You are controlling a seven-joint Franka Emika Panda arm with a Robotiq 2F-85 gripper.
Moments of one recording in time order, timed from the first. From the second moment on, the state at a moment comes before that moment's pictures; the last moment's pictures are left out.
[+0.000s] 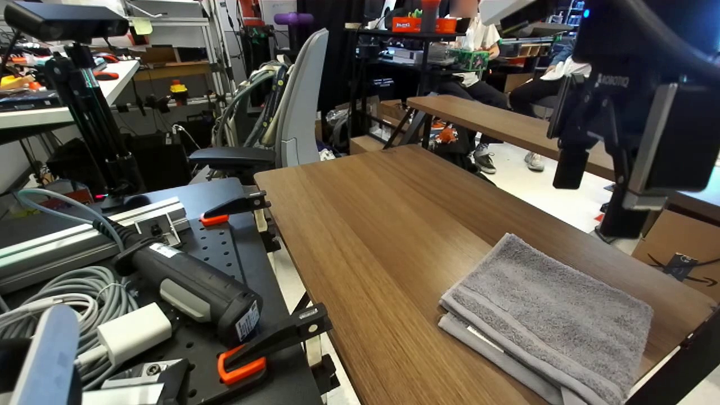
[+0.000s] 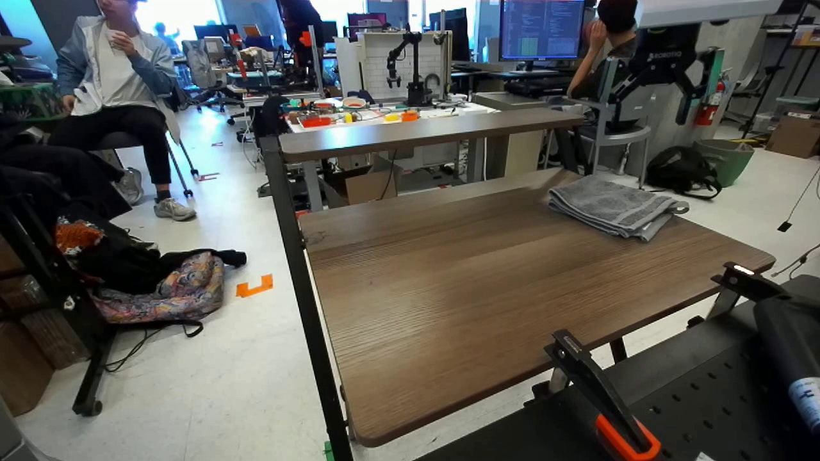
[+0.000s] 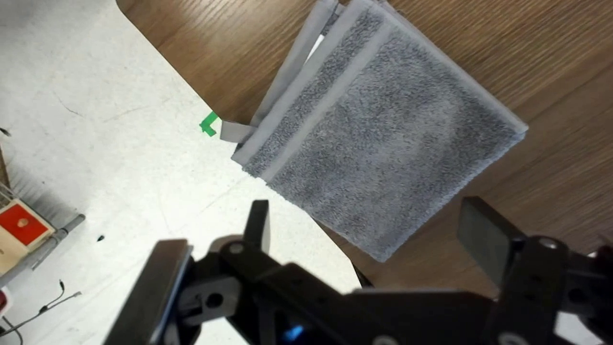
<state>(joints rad) -0.11 0.40 -0.20 -2.00 -0.09 2.43 0.42</state>
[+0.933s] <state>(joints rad) -0.16 0.68 -0.20 -1.93 0.05 2.54 0.34</state>
